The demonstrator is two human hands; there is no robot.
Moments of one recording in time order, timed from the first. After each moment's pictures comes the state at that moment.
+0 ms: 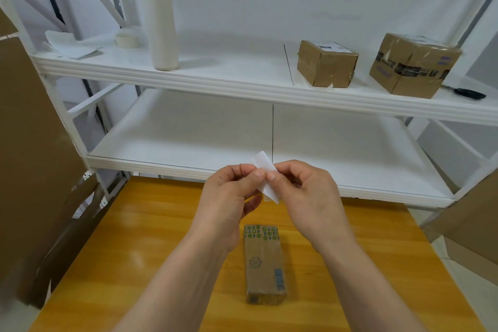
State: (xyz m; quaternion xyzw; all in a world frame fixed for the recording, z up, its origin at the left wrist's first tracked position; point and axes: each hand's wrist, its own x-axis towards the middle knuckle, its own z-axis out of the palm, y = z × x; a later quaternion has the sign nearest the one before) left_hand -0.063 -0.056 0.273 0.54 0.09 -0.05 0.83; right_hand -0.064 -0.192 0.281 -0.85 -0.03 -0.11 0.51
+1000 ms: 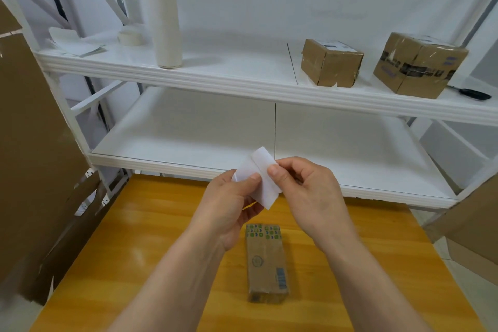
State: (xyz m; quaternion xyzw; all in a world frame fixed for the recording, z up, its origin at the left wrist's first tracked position) left_hand -0.057 -0.047 0.265 0.53 0.10 -0.10 0.83; right_hand -0.060 -0.187 0.282 -0.85 -0.03 -0.10 0.52
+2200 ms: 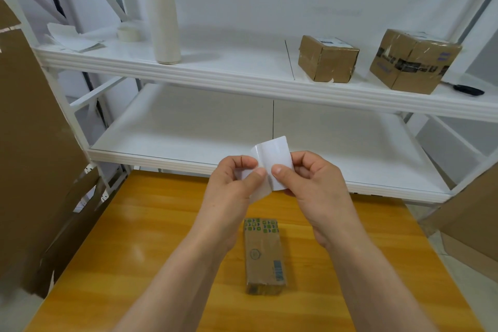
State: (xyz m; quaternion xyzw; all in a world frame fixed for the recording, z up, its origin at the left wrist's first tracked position) left_hand -0.074 -0.055 0.267 0.61 0.06 0.00 0.79; right_hand -0.067 -0.195 0.282 -0.77 0.01 -0.05 0.63
